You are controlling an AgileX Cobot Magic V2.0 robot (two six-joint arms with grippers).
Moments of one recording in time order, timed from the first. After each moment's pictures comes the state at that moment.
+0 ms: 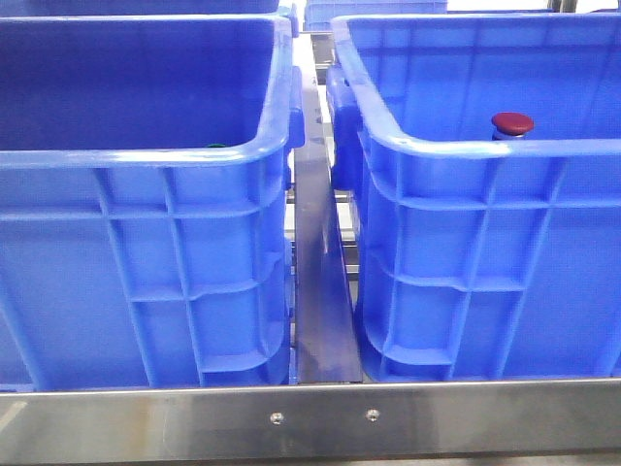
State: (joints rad) left arm -0.95 1.12 -1.08 0.25 0.60 -0.18; right arm 0.10 0.62 -0.47 1.73 -0.01 -1.62
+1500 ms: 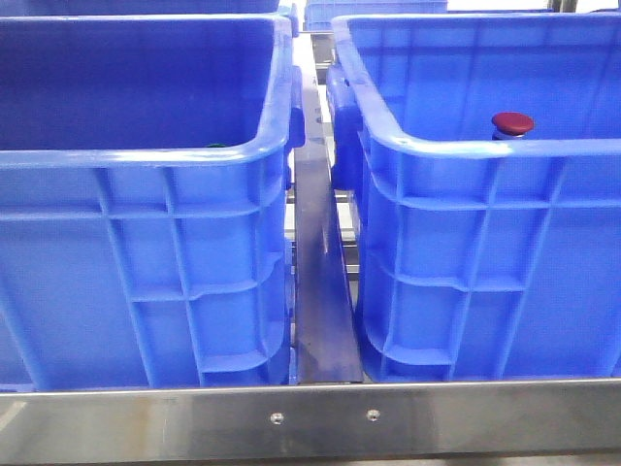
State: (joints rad) left arm -0.99 1.12 -1.08 0.28 0.58 -0.18; right arm 0.31 1.23 -0.83 1.78 0.99 -1.16
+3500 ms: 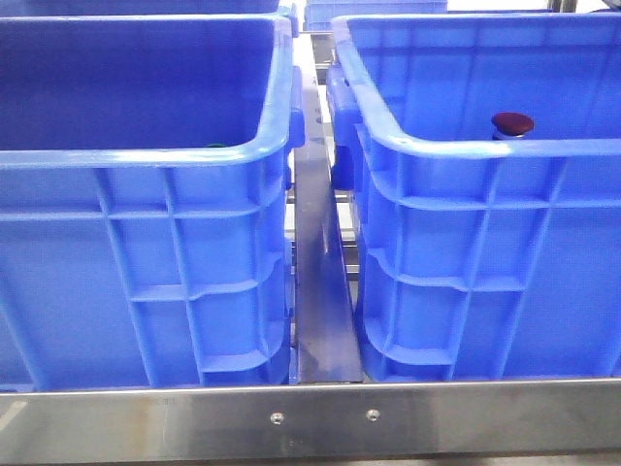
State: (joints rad) left arm -0.09 0.68 -0.79 0.28 0.63 -0.31; right arm -0.28 1.25 -0.87 1.71 0.59 -1.73
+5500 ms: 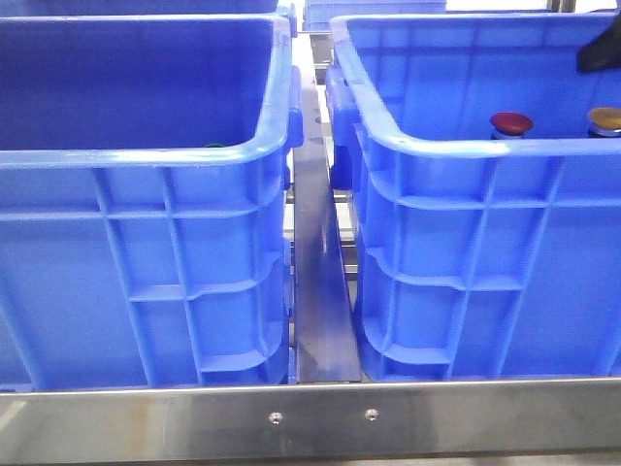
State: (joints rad) left arm -0.09 0.68 -0.79 0.27 0.63 -0.31; right arm -0.28 1.63 -1.00 1.80 0.55 -1.95
